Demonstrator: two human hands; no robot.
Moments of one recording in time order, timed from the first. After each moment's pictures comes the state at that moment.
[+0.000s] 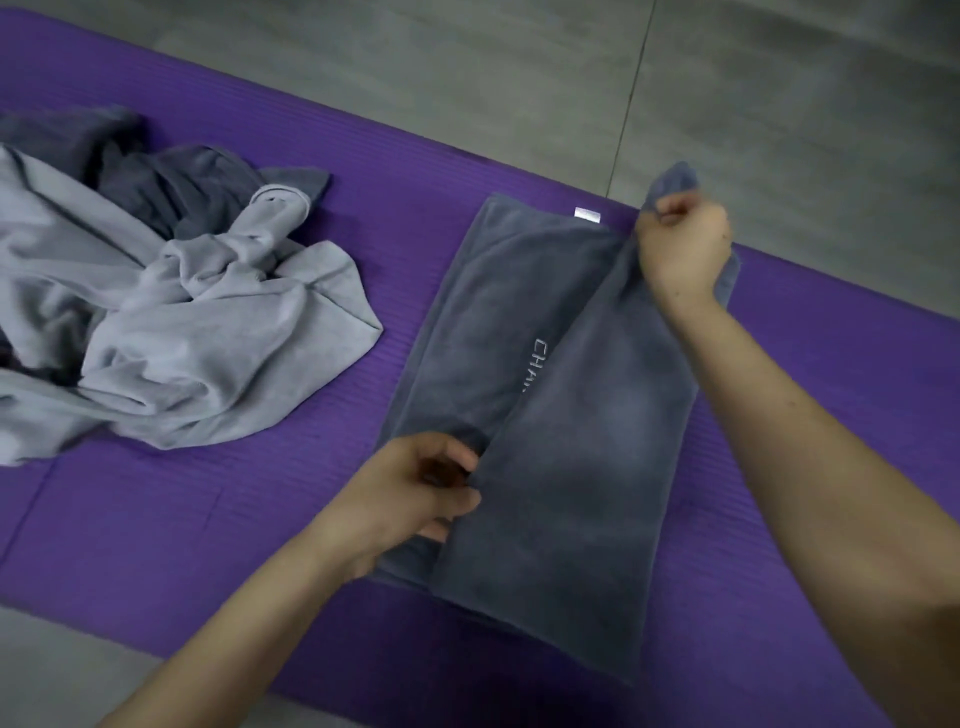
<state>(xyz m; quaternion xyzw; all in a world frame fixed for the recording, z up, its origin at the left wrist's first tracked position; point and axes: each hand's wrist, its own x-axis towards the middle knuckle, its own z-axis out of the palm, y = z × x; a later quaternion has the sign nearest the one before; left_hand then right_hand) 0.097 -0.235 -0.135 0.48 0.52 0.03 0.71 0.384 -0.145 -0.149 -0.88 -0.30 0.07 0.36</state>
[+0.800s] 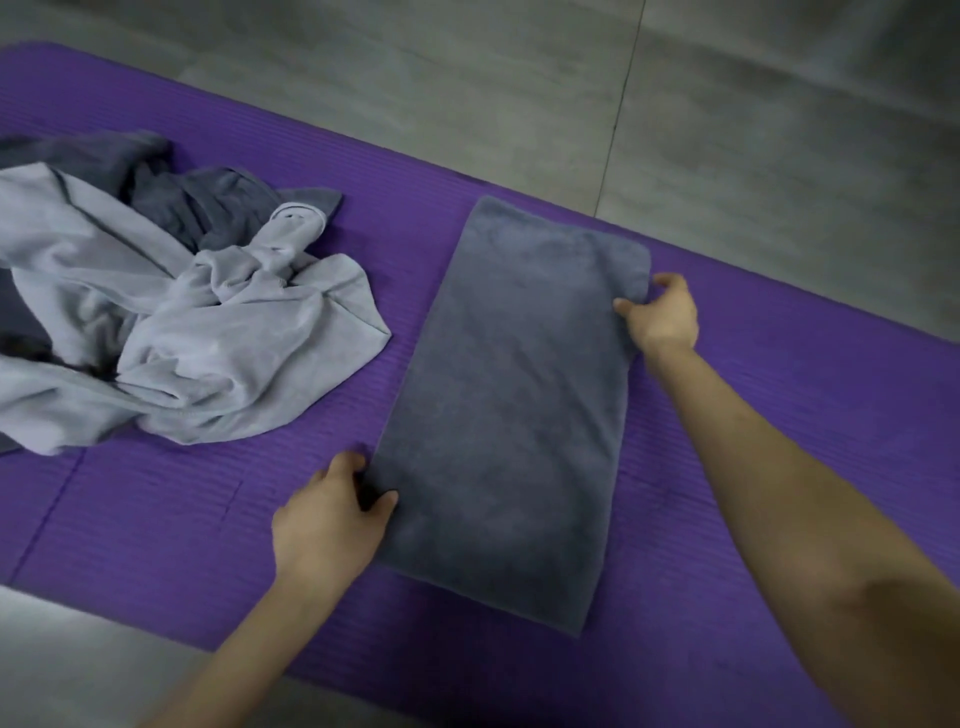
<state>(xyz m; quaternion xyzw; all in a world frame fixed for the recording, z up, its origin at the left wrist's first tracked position) 0.040 -0.259 -0.188 0.67 0.68 0.00 0.28 0.393 -0.187 -0.185 -0.91 -0.26 0.20 0.27</state>
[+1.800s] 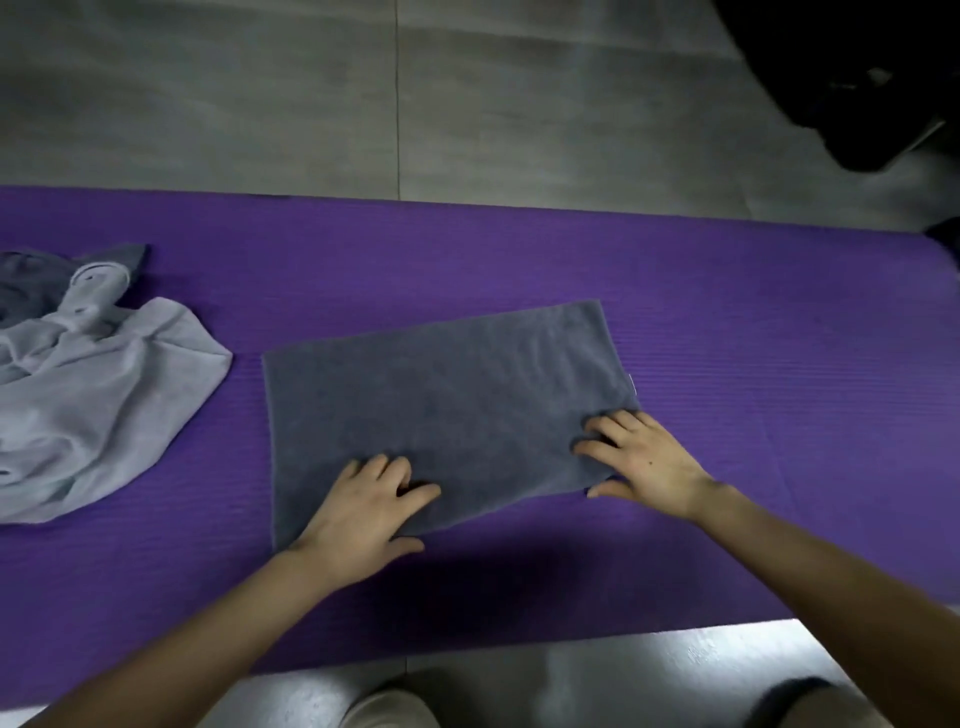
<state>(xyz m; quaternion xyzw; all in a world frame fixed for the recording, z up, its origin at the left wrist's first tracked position) 0.114 -0.305 -0.185 0.99 0.10 -0.07 0.09 0.421 -0.503 -0.189 -0.70 -0.71 0.04 -0.05</state>
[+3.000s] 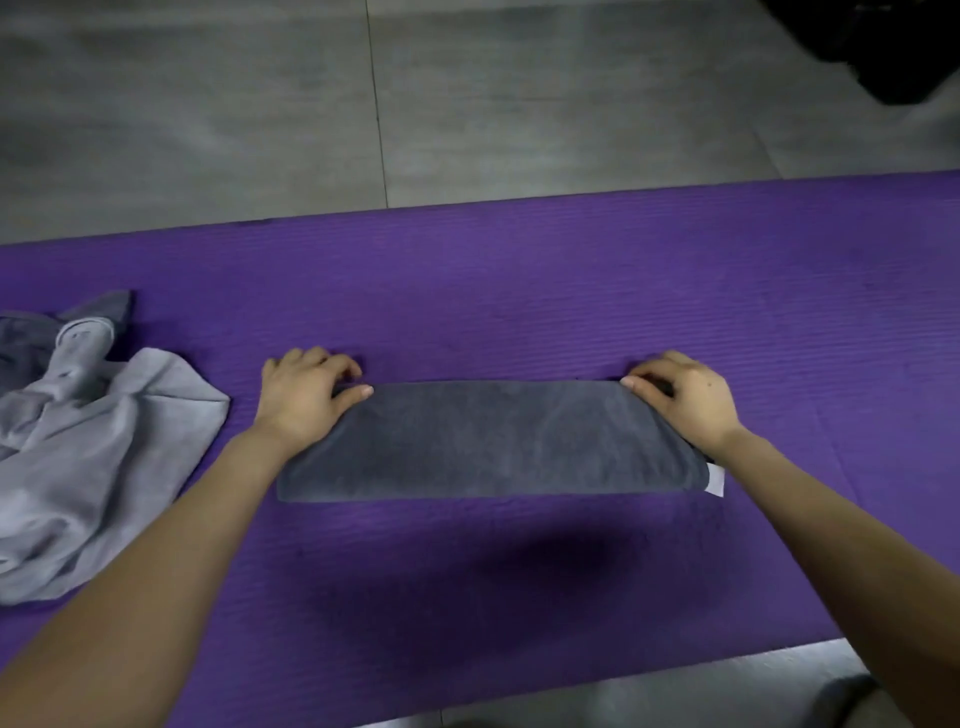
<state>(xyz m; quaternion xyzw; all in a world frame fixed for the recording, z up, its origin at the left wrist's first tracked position) 0.171 -0.155 -0.189 0.93 0.34 -0.04 0.11 0.464 -0.461 -0.197 -0.90 -0.38 0.13 0.17</state>
